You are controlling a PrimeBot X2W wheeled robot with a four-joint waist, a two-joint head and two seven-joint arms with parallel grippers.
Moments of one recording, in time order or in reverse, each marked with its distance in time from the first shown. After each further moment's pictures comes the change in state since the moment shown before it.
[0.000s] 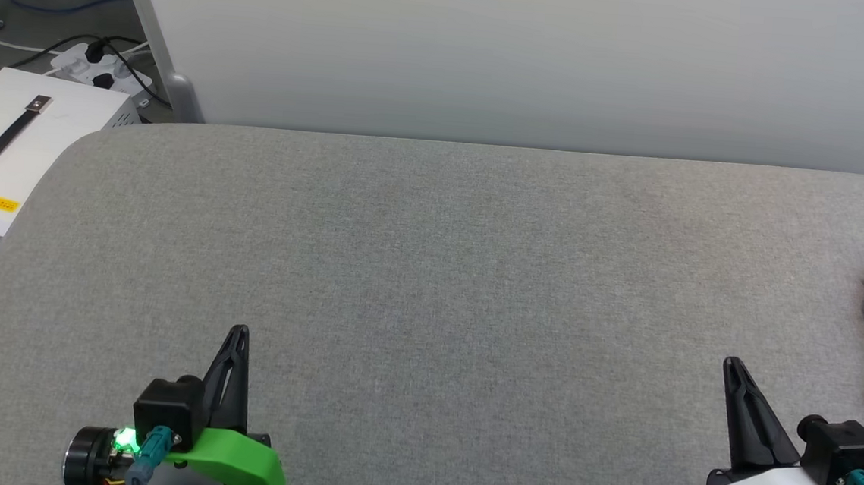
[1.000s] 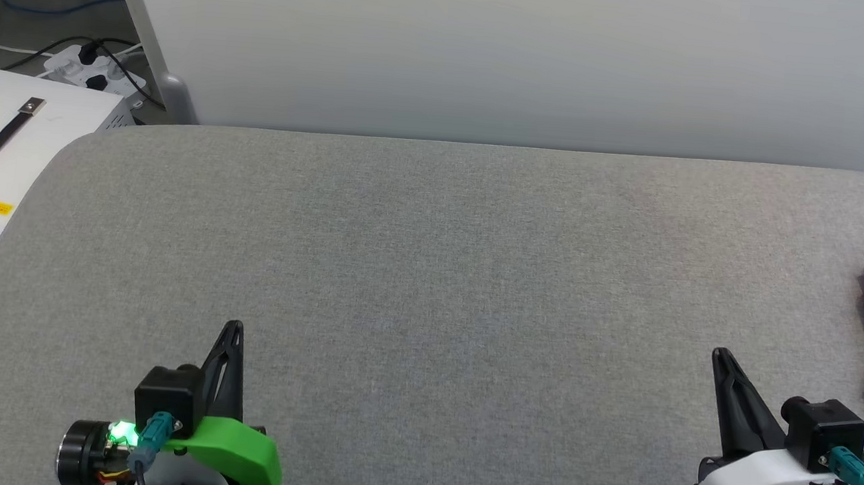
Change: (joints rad) left arm -0.009 -0.001 0.011 -0.023 0.028 0.016 0.069; right arm -0.031 0.005 0.010 -0.001 -0.044 0.000 0.067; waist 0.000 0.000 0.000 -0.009
